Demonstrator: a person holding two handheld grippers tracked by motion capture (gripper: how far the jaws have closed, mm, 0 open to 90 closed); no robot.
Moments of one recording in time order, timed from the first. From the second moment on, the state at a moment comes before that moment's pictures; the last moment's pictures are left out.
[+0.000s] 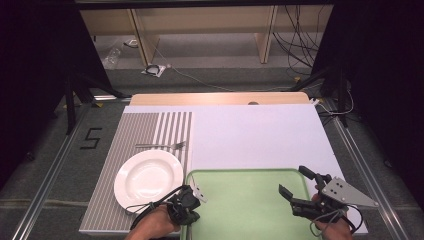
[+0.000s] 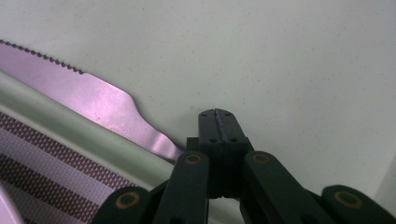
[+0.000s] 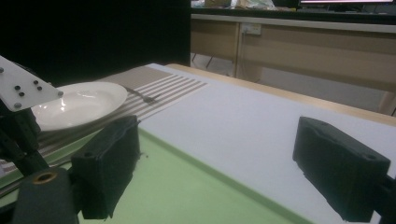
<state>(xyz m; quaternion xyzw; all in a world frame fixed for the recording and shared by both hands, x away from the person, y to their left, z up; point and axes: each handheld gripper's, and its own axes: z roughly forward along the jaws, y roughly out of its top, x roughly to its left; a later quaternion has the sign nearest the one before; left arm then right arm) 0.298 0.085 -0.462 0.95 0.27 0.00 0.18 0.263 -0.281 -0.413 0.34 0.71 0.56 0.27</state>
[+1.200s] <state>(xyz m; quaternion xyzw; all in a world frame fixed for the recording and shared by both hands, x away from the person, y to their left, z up) 0.313 0.113 -0.425 0.91 0.31 0.03 0.27 0.264 -0.282 -0.413 0.34 0.70 0.57 0.26</state>
